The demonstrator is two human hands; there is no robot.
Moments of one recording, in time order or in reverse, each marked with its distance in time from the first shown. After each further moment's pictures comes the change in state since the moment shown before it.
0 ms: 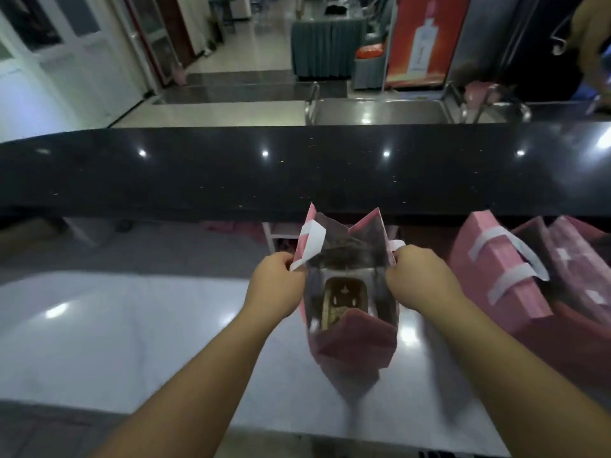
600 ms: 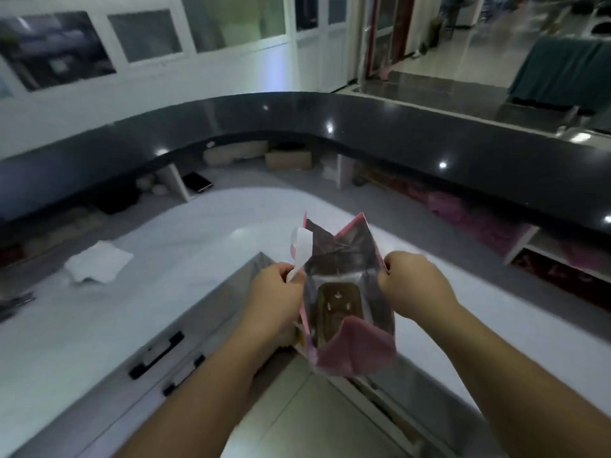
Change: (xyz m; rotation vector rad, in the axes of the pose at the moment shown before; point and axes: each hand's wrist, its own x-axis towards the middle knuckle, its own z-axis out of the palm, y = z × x) left_hand -0.213 -0.302 -0.318 -0.228 0.524 -0.306; right_hand -0.227 -0.384 0.173 -0.109 -0.162 -0.649
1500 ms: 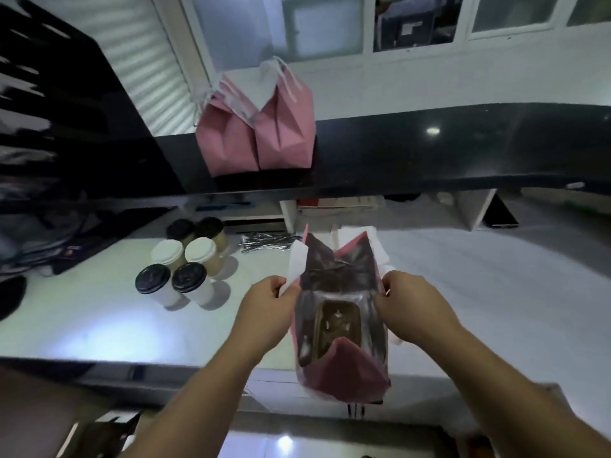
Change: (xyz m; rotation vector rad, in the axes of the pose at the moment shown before) left_hand 0.002 -0.185 -0.366 -0.026 0.776 -0.523; right_hand 0.055 -0.483 0.171 0.030 -0.441 -0.857
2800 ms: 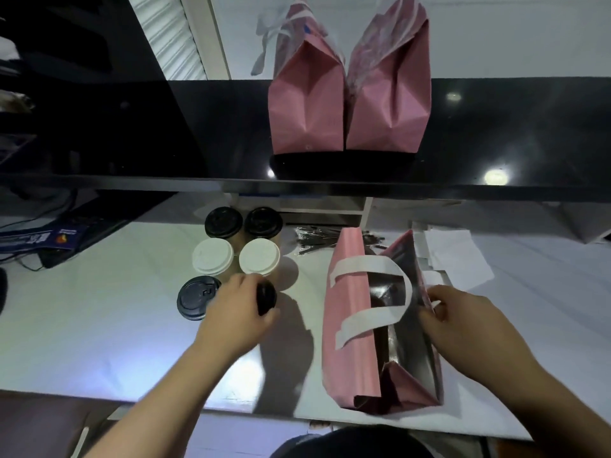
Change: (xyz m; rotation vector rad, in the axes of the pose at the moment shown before) left_hand 0.201 -0.178 -0.182 0.611 -0.146 0.101; right_hand 0.087 -0.178 0.084 -0.038 -0.091 0.043
